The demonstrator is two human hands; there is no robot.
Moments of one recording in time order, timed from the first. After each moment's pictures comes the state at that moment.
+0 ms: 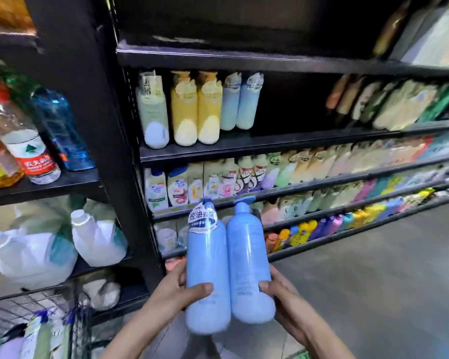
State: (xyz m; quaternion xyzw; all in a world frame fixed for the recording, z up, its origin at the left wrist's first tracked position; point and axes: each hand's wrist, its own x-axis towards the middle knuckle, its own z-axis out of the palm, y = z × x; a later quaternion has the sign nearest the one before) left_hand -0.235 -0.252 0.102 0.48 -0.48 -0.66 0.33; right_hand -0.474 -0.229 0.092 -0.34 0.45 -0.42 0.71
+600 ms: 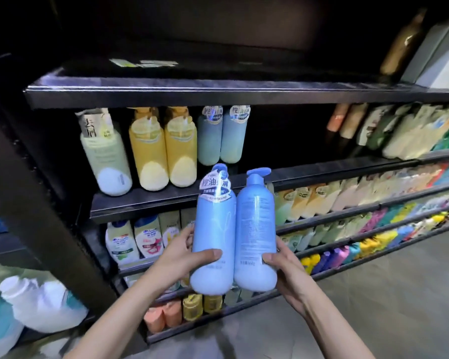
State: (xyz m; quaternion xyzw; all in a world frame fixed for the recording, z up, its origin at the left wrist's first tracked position) left_hand -0.331 -0.479 0.156 0.48 -0.52 -0.60 0.38; right_hand -0.563 -0.448 0.130 -0.37 0.44 -0.49 0.65
